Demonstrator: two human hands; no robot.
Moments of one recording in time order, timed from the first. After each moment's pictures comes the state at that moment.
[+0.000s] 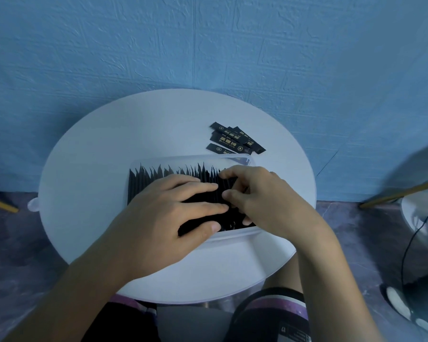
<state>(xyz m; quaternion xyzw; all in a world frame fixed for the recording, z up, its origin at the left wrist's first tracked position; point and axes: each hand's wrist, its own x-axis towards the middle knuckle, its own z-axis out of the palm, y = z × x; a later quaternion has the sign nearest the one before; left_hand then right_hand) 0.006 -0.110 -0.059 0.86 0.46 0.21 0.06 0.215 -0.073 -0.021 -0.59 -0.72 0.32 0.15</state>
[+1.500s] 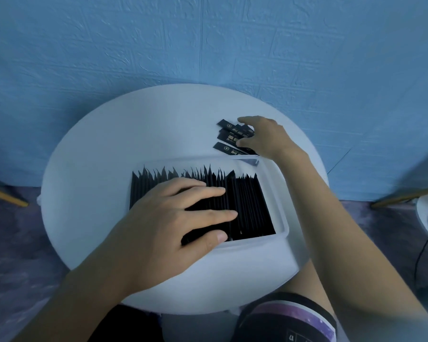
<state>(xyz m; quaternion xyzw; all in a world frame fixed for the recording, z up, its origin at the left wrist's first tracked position) 0.003 -0.110 -0.058 0.86 0.46 0.20 0.07 0.228 0.098 -0.058 -0.62 -0.76 0.16 0.13</state>
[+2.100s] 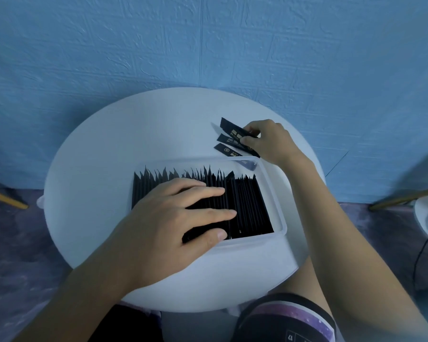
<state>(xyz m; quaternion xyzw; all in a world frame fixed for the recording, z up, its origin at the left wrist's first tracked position) 0.004 -0.111 -0.057 0.86 0.47 0.21 0.07 0.237 0.084 -0.057 -0.60 -0.75 0.17 0.20</state>
